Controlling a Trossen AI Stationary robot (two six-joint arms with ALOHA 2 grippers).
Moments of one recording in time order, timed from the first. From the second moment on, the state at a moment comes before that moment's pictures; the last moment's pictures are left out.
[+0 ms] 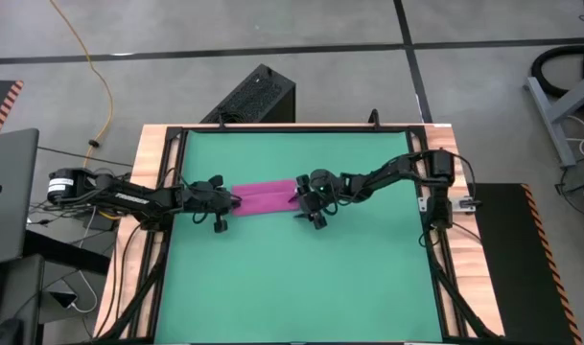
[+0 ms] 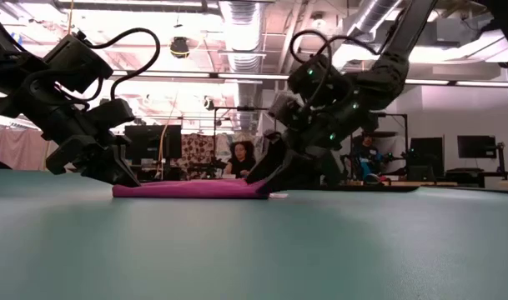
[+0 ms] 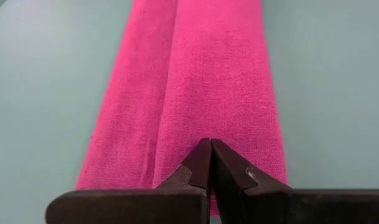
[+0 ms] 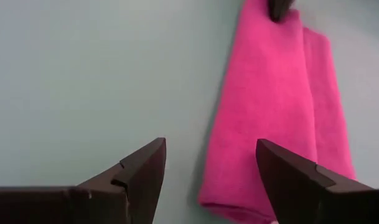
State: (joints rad) left arm 0.20 1.13 0.09 0.44 -0.09 0.12; right arm -0.19 1.89 0.84 0.47 -0.26 -0.58
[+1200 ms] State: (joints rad) left arm 0.20 1.13 0.08 0.46 -0.02 0.08; right arm -0.17 1.97 0.85 0.39 0.06 -0.18
